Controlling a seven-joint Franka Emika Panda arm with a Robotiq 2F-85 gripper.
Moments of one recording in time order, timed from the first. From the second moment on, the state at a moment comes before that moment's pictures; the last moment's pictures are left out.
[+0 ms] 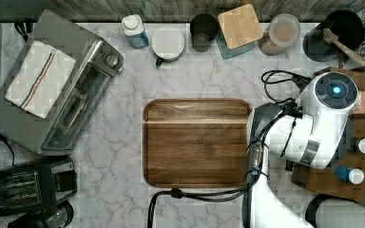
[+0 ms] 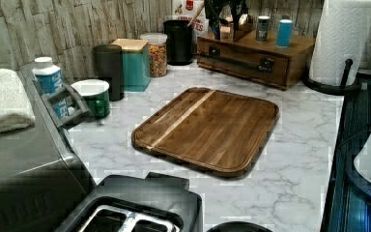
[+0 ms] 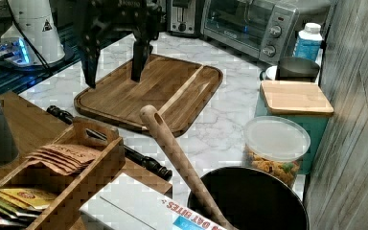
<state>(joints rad) -0.21 0.24 -0.23 -1.93 -0.23 0.56 -0.80</state>
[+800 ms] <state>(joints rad) -0.21 0.33 -0.24 -1.93 -0.20 0.76 -0.85</state>
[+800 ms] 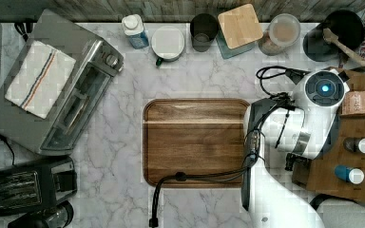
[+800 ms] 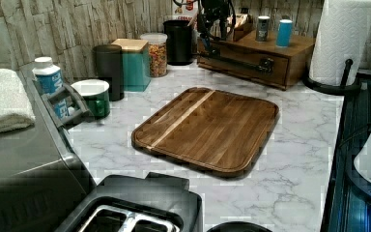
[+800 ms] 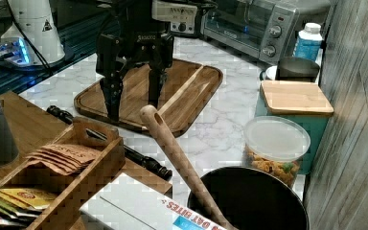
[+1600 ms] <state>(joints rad) -0.23 0.37 -0.25 -1.94 -0.06 0.83 -0.85</state>
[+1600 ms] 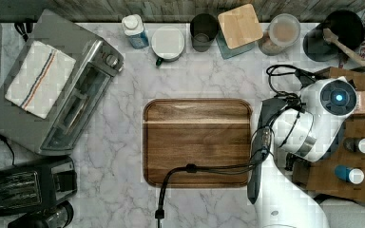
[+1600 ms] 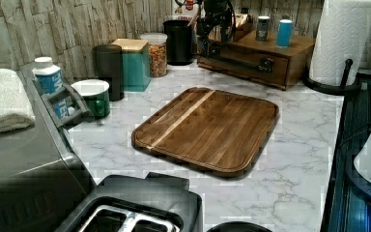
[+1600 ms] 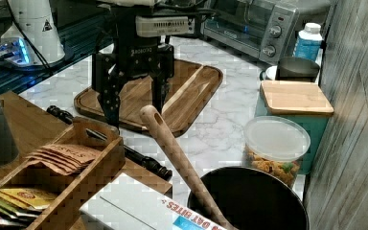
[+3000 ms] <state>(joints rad) -0.29 0.43 -0.23 -1.99 0.04 0.85 -0.88</state>
